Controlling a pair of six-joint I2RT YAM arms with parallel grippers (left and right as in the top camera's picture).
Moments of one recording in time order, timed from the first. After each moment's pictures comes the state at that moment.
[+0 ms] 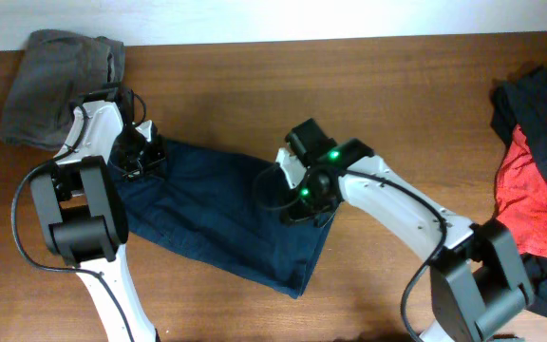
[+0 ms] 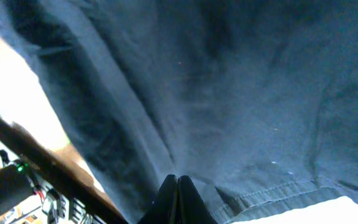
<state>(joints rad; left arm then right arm) 0.12 2.28 1.75 -1.17 0.22 -0.13 0.55 1.78 1.29 -0.91 -0.45 0.26</state>
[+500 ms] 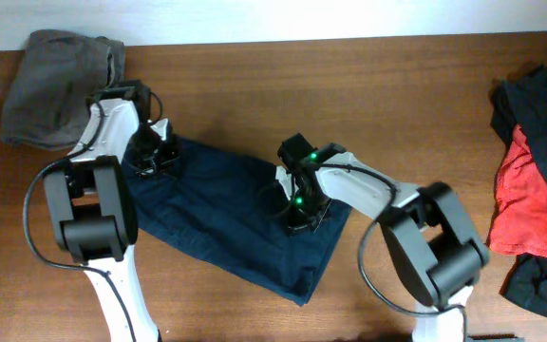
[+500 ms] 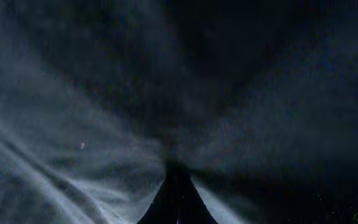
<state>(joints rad) 0.04 2.28 1.76 -1.17 0.23 -0.13 0.54 2.02 1.29 -0.90 -0.40 0.19</state>
